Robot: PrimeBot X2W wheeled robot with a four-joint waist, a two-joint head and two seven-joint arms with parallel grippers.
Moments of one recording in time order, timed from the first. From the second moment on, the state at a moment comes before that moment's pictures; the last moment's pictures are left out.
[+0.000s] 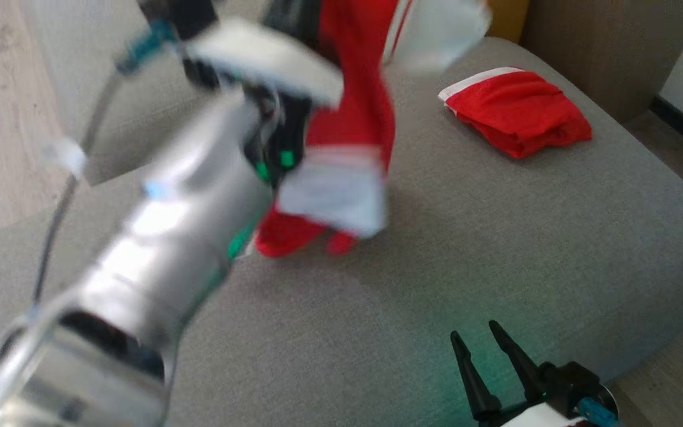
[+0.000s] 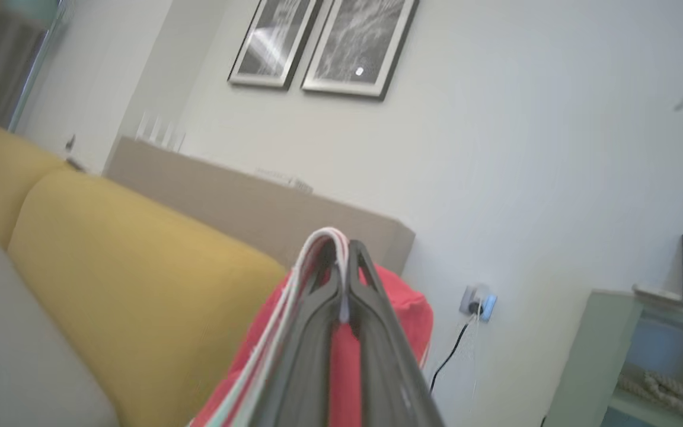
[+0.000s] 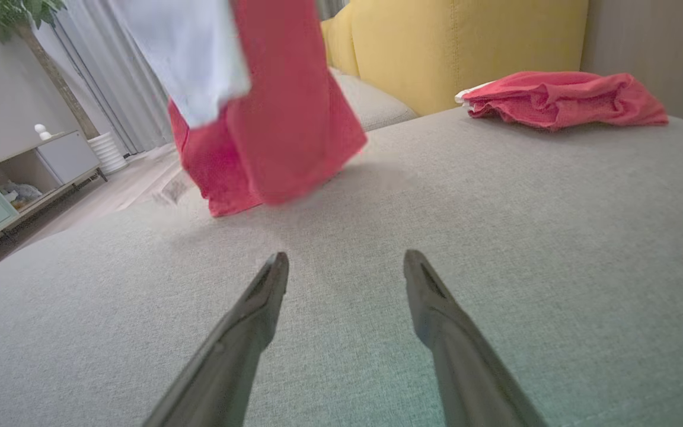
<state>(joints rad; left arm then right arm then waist) -1.06 0.03 -0.79 0.69 -1.17 -0.09 -0.25 0.09 -0.08 0.32 0.34 0.22 0.12 -0.26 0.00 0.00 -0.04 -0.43</state>
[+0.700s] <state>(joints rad) -0.45 0.33 -0.75 0.80 -1.25 -0.02 -0.23 0.14 -0.08 0.26 0.31 0.23 0.12 -0.26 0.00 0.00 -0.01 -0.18</state>
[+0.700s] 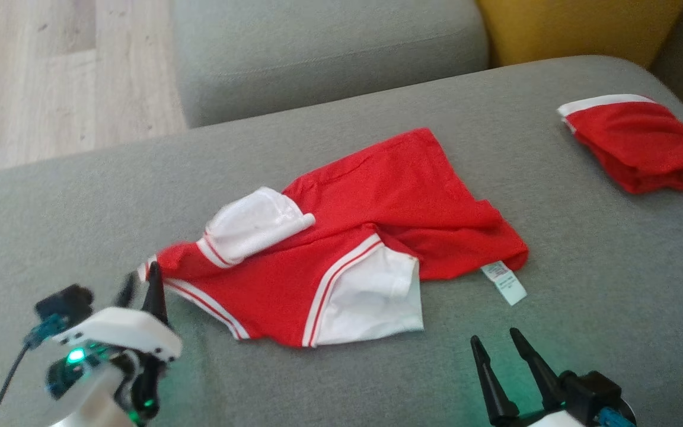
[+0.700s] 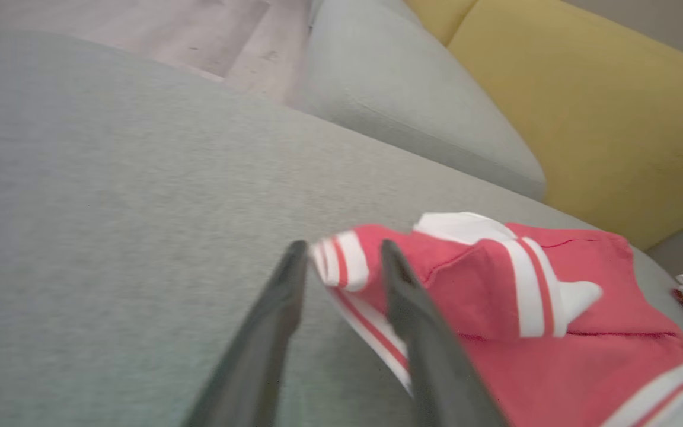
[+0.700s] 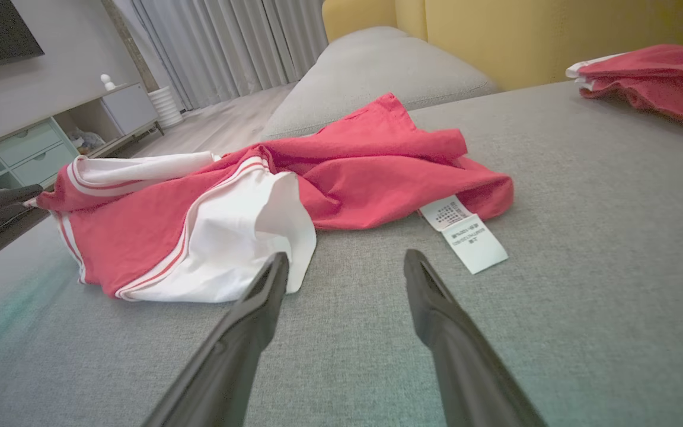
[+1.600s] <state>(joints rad) -0.37 0.08 -0.86 0.58 -0.20 0.00 -0.25 0.11 -0.08 0.26 0.31 0.24 0.12 -0.26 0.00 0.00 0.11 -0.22</state>
